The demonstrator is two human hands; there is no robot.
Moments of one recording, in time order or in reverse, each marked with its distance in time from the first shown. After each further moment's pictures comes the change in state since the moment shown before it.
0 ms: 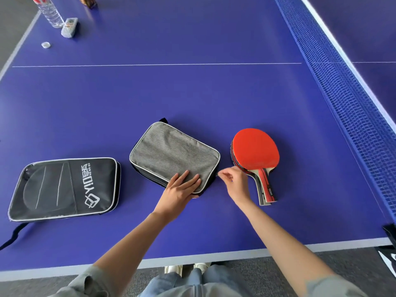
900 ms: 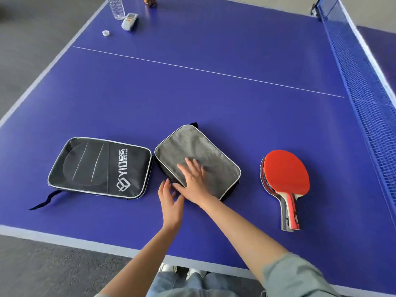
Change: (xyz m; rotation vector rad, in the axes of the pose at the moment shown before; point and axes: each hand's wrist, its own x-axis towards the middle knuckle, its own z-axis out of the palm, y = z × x) left_hand -0.052 -0.010 0.010 -1.119 0.647 -1.045; right_hand -0.007 -0.123 0.134 -0.452 -0.572 -0.319
